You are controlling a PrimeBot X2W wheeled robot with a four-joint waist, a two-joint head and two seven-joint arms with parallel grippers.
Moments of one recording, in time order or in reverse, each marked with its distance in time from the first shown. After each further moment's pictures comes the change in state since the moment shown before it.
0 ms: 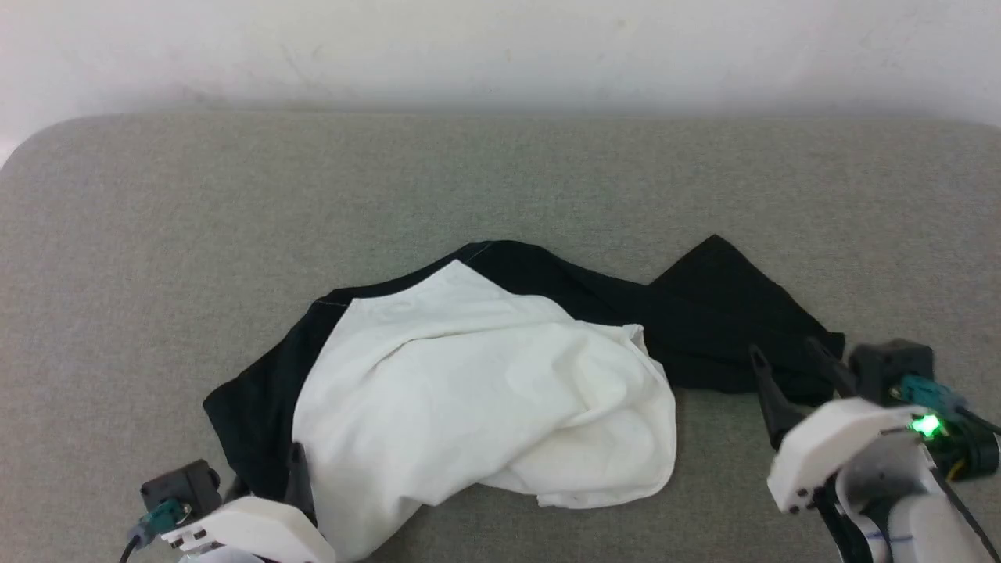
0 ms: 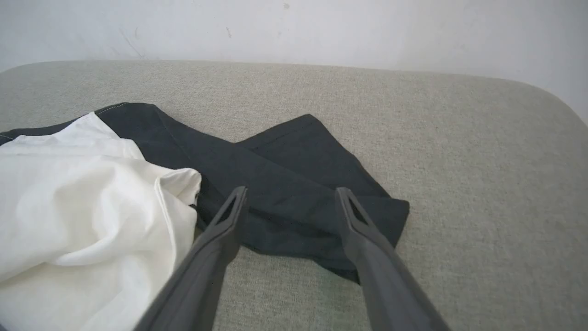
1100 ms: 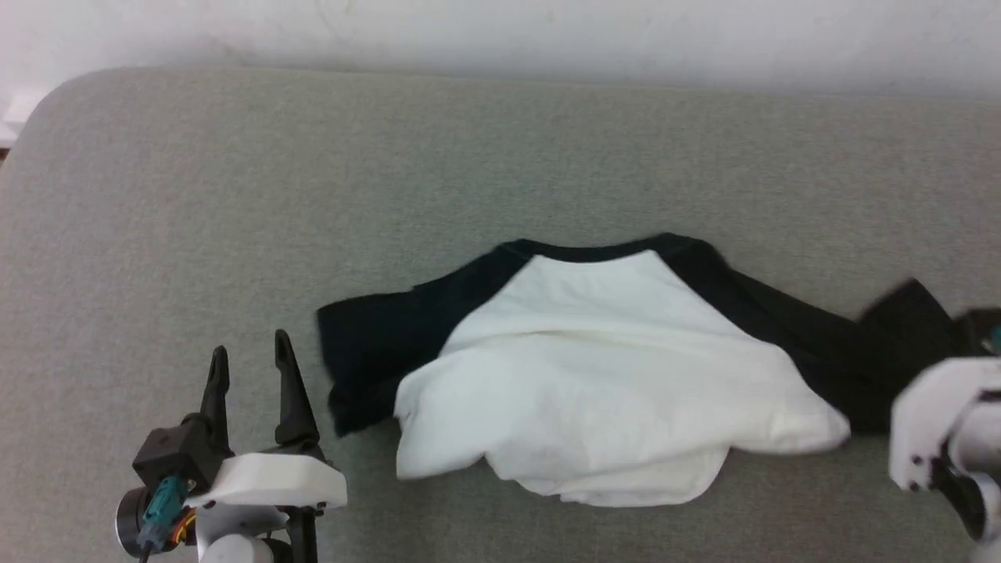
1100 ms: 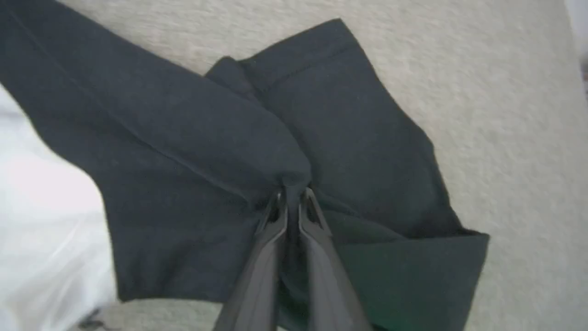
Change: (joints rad) left arm -0.133 -0.070 0.027 0.012 0.166 -0.069 -0.417; right arm -0.177 -0.130 -0.168 0.221 -0.095 0.001 0.375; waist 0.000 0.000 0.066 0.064
